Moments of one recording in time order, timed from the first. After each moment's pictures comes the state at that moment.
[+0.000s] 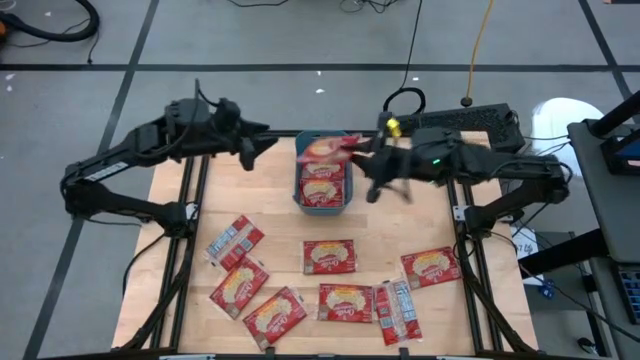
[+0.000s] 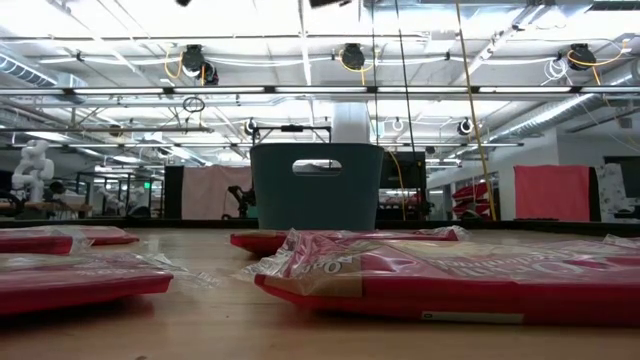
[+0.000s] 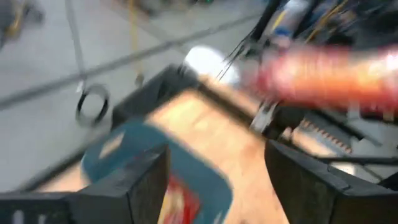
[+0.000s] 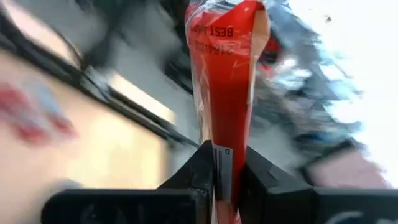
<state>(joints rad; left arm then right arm) 0.29 1.10 1.42 -0.68 -0.09 -0.41 0.05 1.37 1.57 -0.37 0.44 -0.80</state>
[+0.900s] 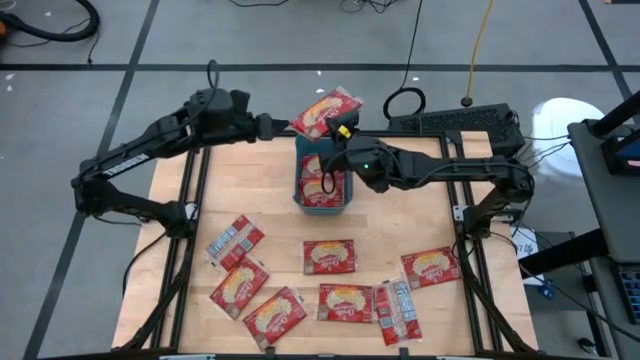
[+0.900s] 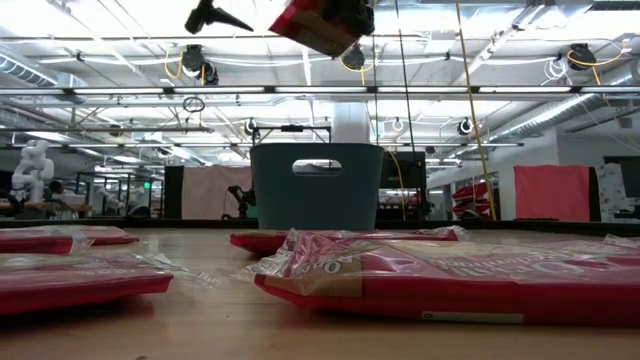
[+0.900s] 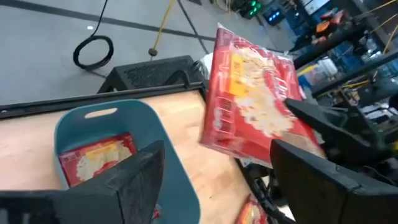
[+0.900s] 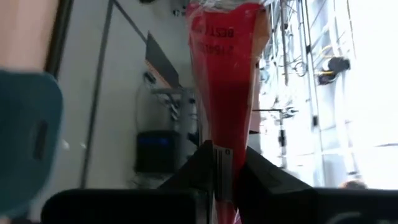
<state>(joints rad) 0.42 1.21 1.42 -0.59 -0.04 -0.84 -0.05 1.63 1.56 -0.17 0.91 -1.24</state>
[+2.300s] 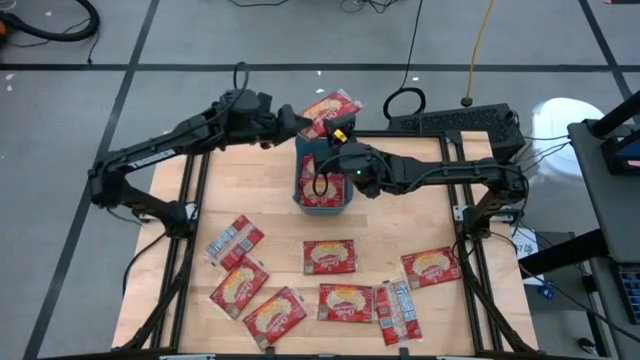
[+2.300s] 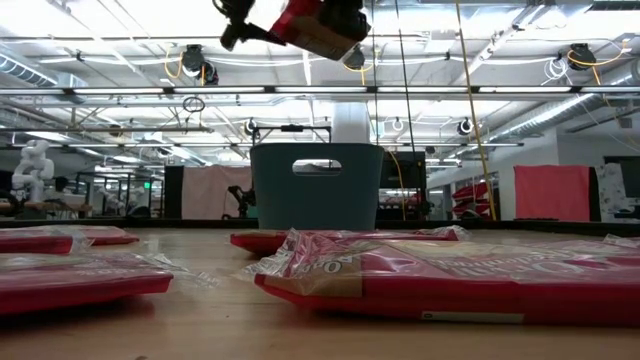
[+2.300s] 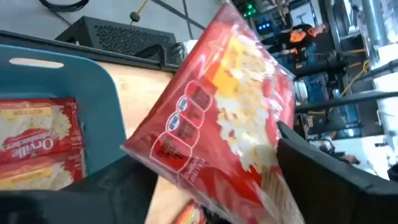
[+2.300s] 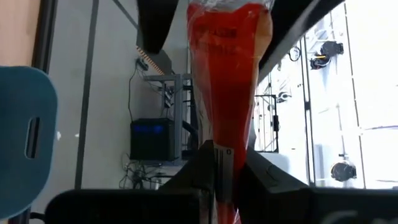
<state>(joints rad) 0.40 1.37 1.42 -0.40 0.02 -1.18 -0.03 1.68 1.57 -0.10 1.02 -1.28</state>
